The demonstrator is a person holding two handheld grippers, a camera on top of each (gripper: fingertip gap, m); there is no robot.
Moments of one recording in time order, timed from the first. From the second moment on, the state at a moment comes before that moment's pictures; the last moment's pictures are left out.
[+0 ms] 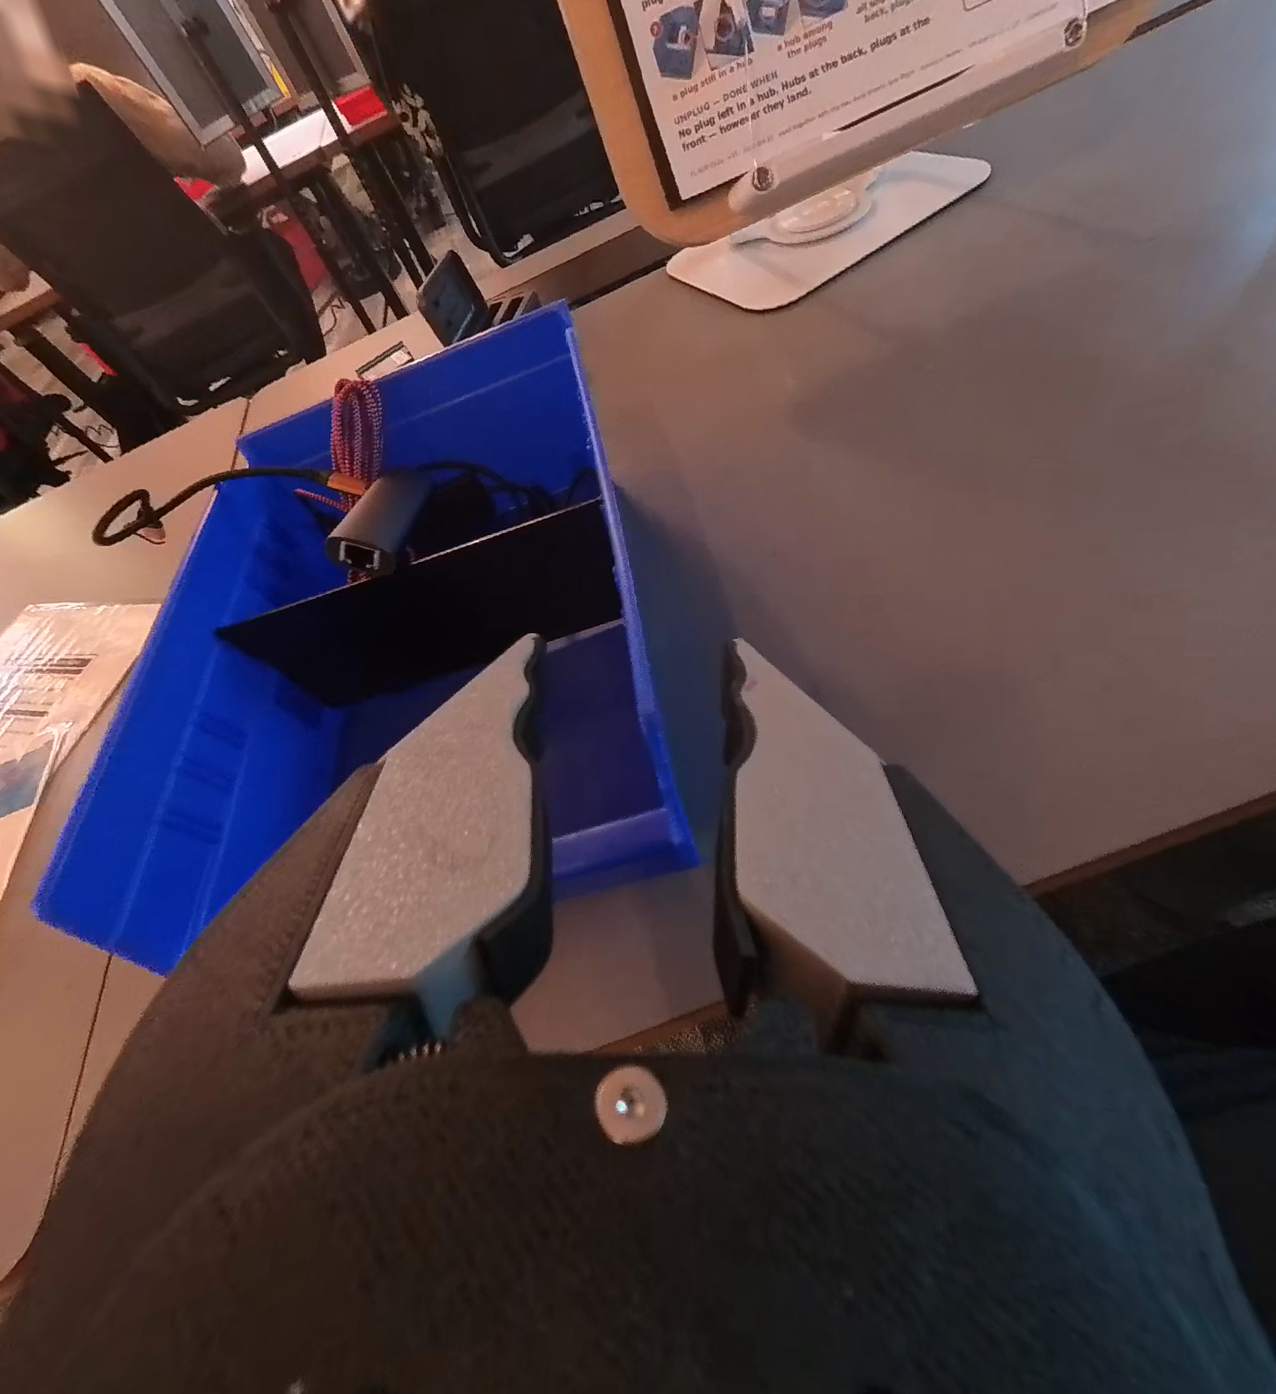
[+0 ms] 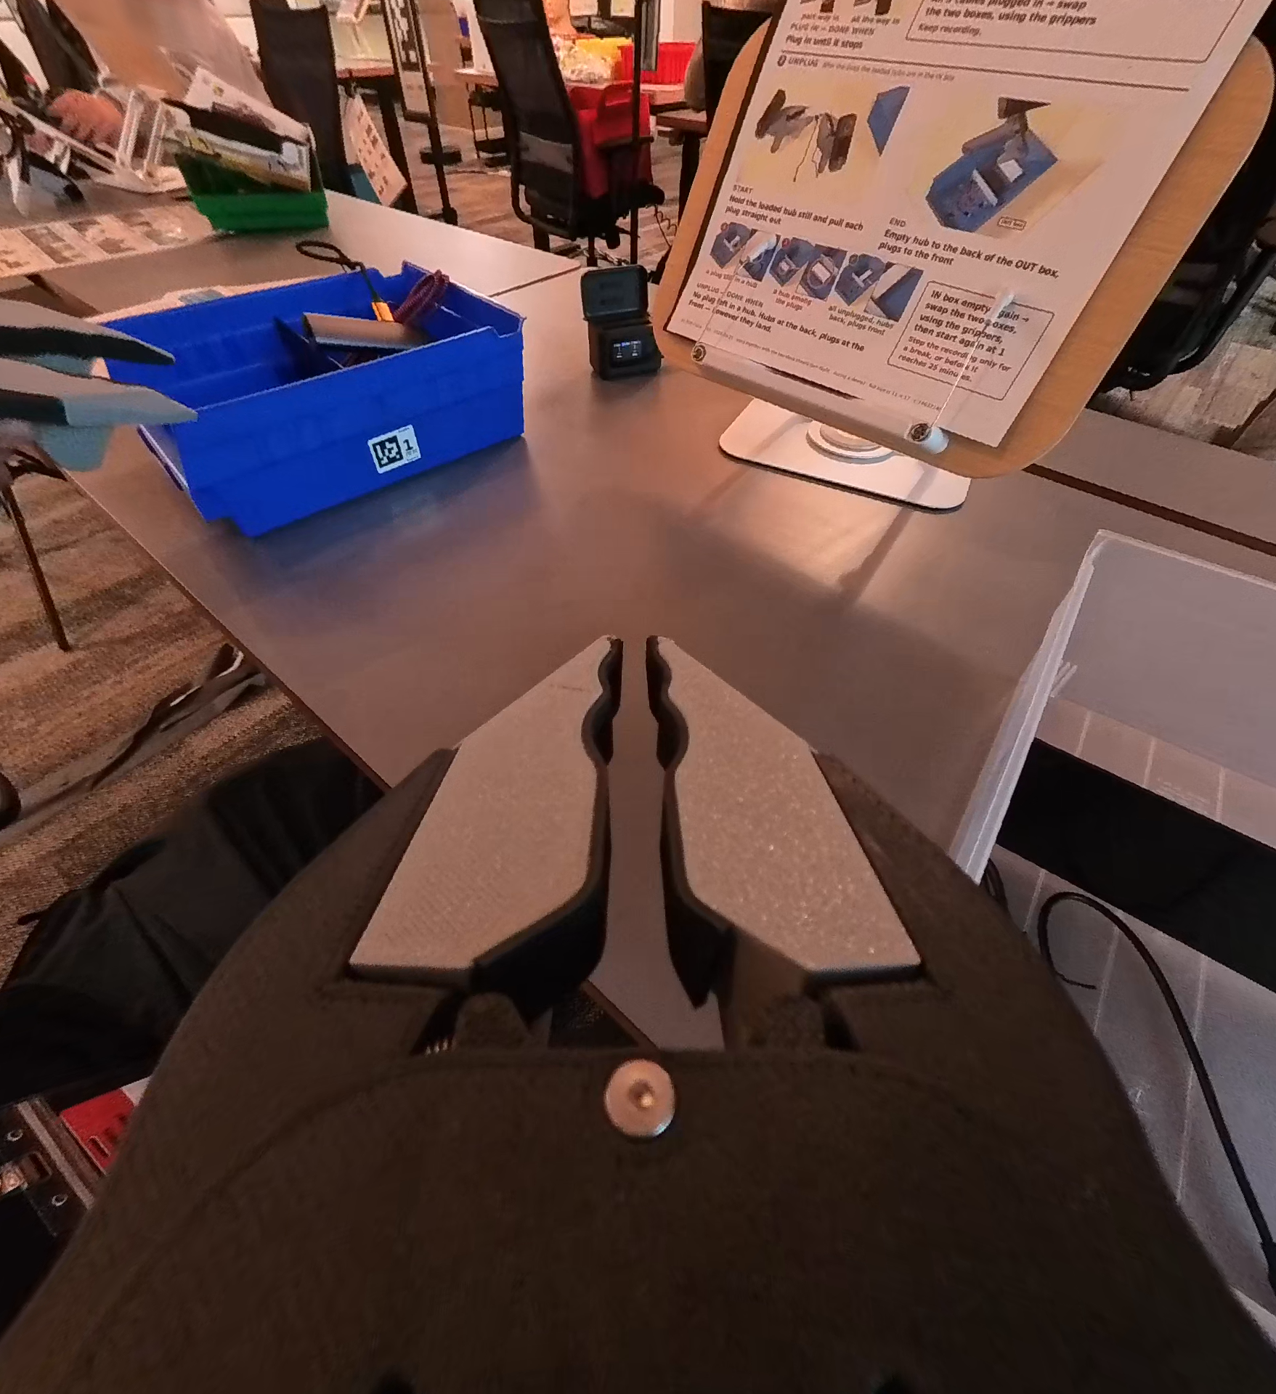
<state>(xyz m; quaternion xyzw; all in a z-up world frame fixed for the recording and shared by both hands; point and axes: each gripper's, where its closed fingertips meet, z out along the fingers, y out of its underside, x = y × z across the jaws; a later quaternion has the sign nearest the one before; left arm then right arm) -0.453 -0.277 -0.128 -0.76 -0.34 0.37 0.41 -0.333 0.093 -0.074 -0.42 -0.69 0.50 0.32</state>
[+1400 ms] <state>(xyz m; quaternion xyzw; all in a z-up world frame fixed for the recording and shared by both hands) -0.452 -0.267 -0.139 -0.77 -0.33 0.36 0.40 -0.325 0.084 -0.068 -0.40 -0.70 0.50 0.32</state>
